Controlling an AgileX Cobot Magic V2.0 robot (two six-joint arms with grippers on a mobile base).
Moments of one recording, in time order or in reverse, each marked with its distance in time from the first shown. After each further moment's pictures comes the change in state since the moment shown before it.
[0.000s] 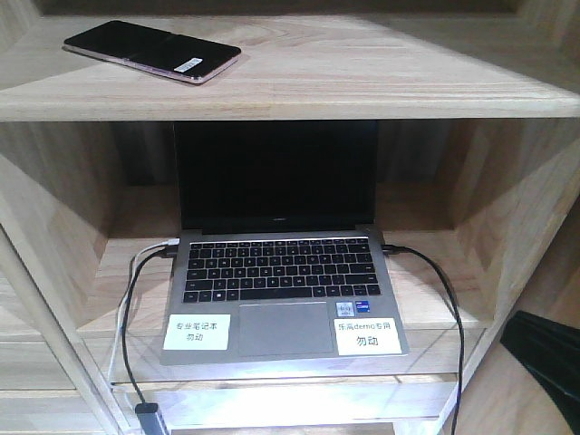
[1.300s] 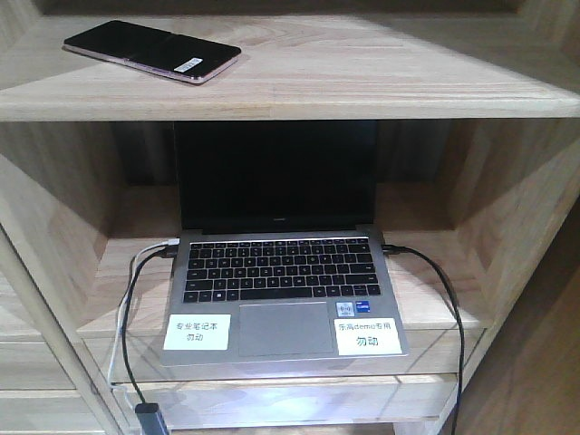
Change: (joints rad) left arm 0.000 0.000 0.000 0.000 0.000 0.000; right arm -0.446 -0.352 0.414 -0.532 -0.189 0.481
